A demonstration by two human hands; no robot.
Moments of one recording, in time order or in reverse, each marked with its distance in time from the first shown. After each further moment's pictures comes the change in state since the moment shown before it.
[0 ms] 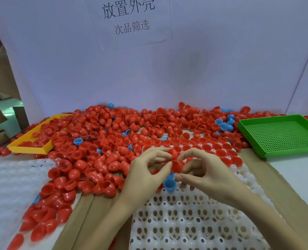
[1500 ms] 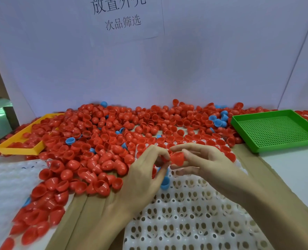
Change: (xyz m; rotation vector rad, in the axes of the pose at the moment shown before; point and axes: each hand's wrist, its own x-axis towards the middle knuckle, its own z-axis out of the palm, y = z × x) left_hand -0.002 -0.002 0.009 0.394 0.005 0.421; right_hand 0.002 0.000 -0.012 0.417 -0.004 0.096
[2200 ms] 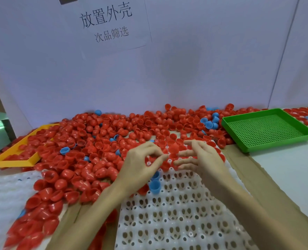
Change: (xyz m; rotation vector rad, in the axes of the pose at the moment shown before) left_hand 0.040 -0.017 0.008 -0.005 -0.121 -0.080; right_hand 0.010 0.002 -0.002 0.250 0.424 0.092
